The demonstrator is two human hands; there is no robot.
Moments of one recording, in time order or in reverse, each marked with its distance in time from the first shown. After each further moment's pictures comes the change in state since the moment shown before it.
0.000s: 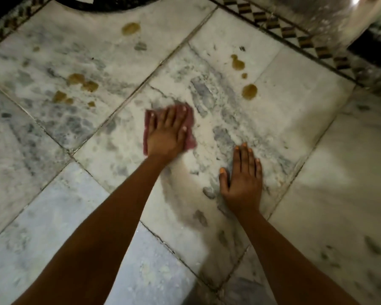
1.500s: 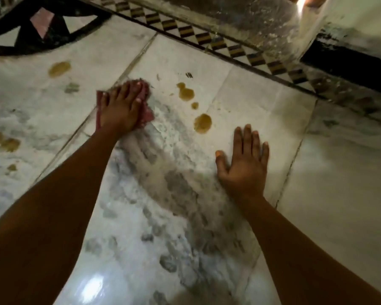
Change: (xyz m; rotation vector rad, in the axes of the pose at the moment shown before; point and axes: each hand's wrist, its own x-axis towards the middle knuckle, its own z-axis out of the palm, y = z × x) left_hand 0.197 0.004 -0.010 0.052 0.042 0.014; right_hand 0.133 0.077 -0.013 -0.054 -0.012 0.193
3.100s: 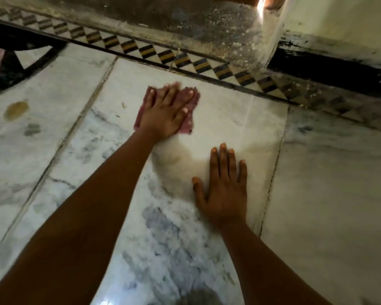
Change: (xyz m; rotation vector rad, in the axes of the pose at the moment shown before) left_hand 0.057 0.149 0.003 0.089 -0.121 0.472; right_hand 0.001 -0.001 -0.004 0.059 0.011 0.024
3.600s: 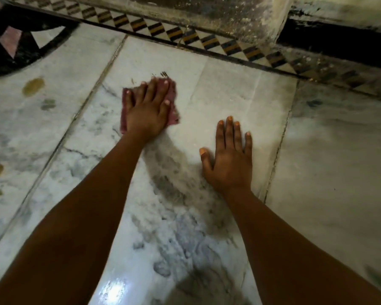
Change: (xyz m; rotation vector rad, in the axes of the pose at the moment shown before) left_hand -0.070 -0.010 0.013 -0.034 0.080 -0.274; right_hand 0.000 0.001 0.001 0.001 0.027 -0.043
